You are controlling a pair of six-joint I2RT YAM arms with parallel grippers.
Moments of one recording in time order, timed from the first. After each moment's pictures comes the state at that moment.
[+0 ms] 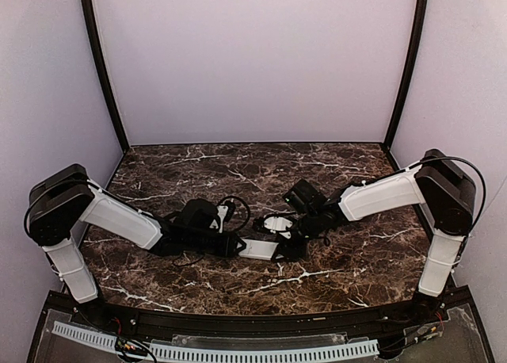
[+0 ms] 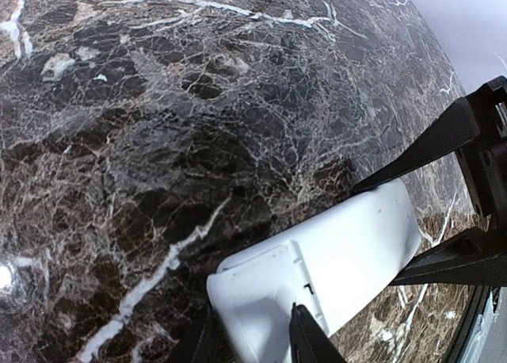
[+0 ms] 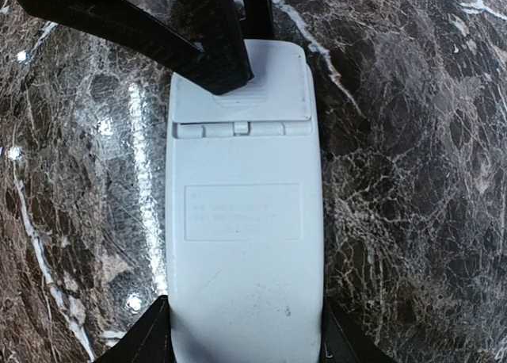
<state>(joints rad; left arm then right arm) -0.91 1.75 0.71 0.30 0.10 -0.60 0.88 1.84 1.02 -0.25 -0.31 -0.42</state>
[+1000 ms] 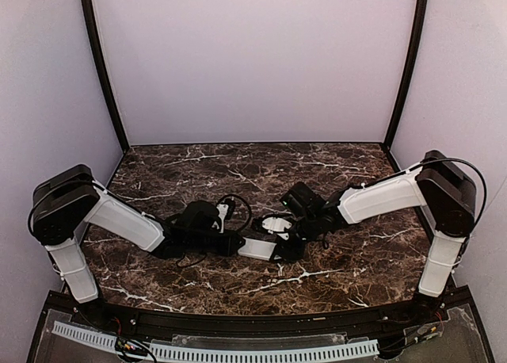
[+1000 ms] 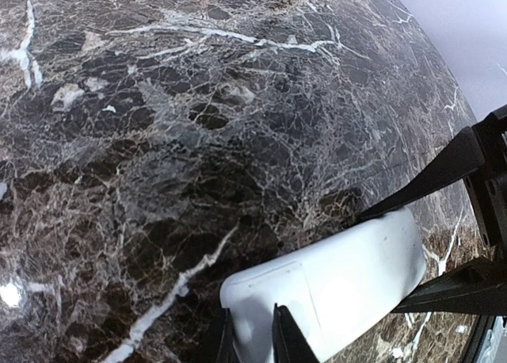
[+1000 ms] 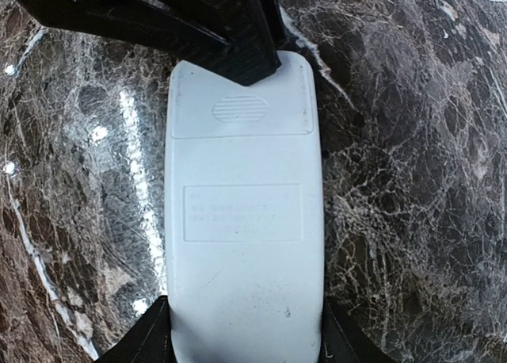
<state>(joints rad) -0.93 1.78 0.70 0.38 0.05 -0.59 0.92 1.84 1.02 -0.24 -0.26 -0.33</state>
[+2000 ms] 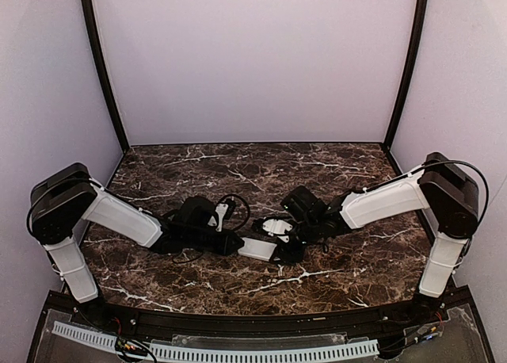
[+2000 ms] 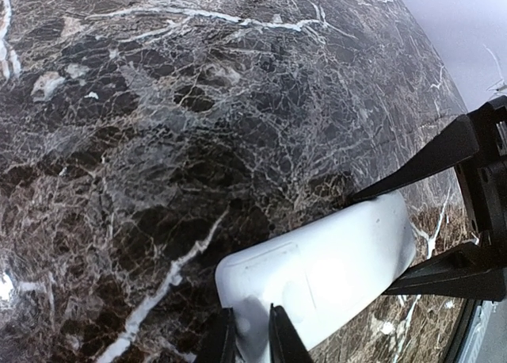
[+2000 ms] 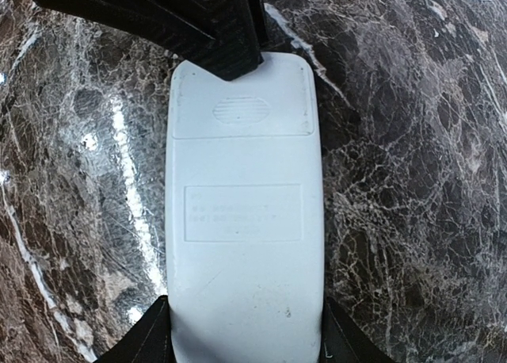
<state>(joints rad) -0.89 1.77 0.71 0.34 0.17 -0.56 0.94 1.81 0.97 -0.18 -0.21 -0.29</state>
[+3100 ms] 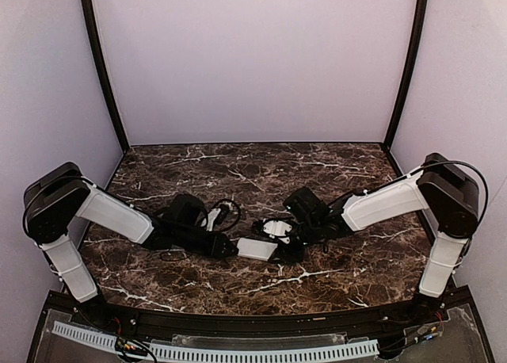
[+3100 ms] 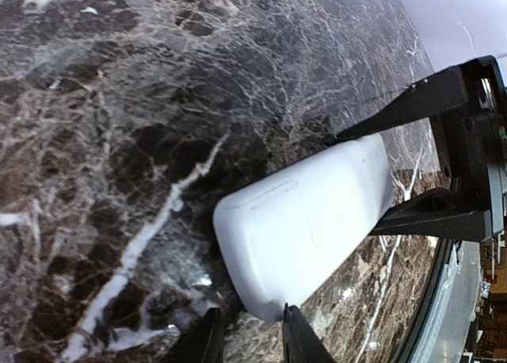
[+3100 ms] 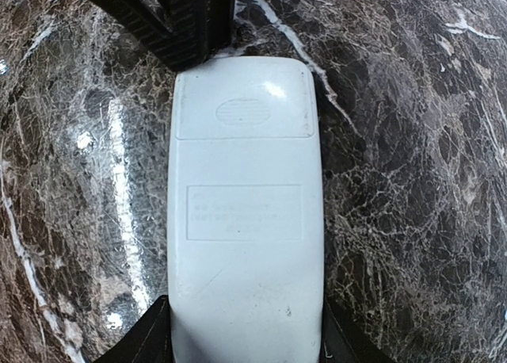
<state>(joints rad) -0.78 1.72 0.66 0.28 0.40 -0.55 0.94 1.81 0.93 -0.09 -0.24 -0.38</state>
